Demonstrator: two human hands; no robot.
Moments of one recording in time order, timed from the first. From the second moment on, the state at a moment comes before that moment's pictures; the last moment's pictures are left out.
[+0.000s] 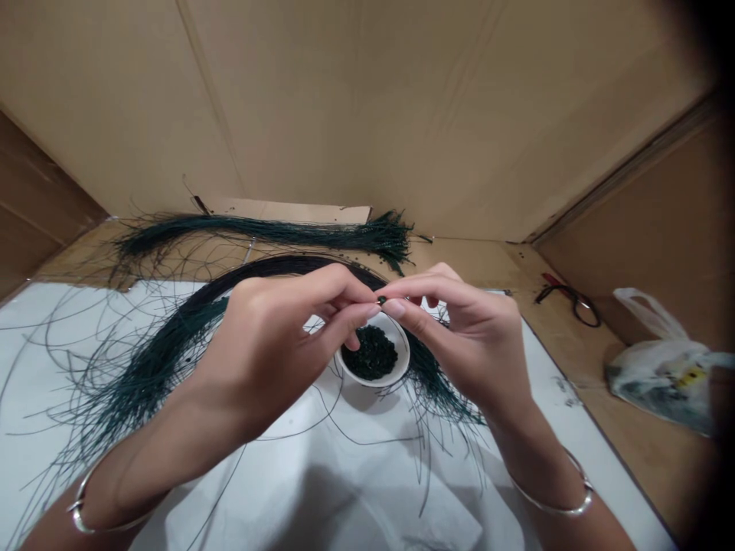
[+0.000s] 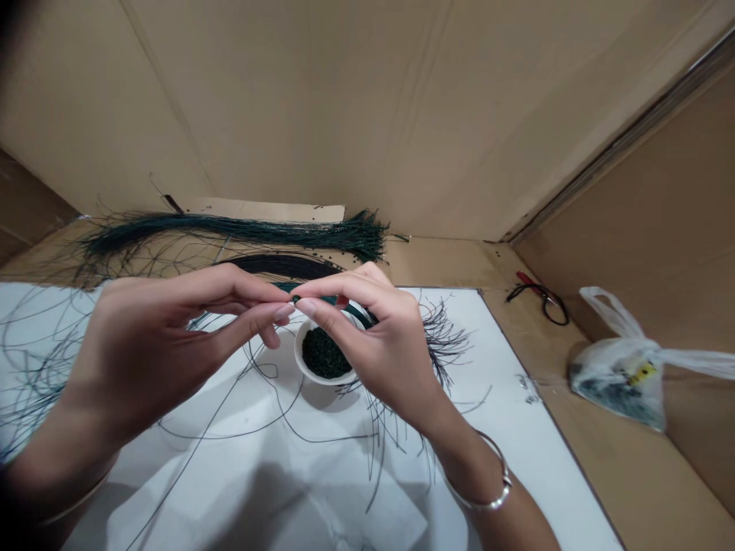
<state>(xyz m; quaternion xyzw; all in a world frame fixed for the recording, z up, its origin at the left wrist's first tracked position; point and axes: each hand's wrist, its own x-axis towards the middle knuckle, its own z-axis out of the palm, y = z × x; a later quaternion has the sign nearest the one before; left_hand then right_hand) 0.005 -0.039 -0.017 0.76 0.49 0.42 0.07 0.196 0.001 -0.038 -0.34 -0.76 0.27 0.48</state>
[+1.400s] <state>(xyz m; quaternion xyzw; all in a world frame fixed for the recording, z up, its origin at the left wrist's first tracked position) 0.007 -0.024 -0.020 0.63 0.46 0.47 0.40 0.205 0.008 -0.033 -0.37 -0.68 0.52 0.35</state>
